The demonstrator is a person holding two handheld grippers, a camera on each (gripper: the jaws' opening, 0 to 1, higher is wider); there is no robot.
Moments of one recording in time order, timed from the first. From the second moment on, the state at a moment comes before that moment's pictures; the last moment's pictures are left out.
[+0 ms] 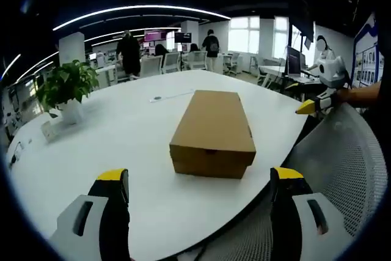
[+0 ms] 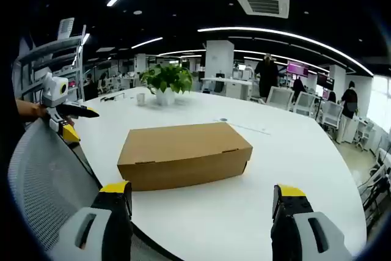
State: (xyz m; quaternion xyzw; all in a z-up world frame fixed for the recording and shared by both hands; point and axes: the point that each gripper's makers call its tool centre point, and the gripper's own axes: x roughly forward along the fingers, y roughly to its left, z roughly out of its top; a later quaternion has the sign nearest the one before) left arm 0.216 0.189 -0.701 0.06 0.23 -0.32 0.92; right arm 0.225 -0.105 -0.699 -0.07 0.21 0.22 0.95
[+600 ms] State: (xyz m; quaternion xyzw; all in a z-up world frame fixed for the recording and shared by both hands) left arm 0.217 0.187 -0.701 0.06 0.24 -0.32 0.91; right arm 0.224 -0.105 -0.700 -0.06 0.21 0.22 0.95
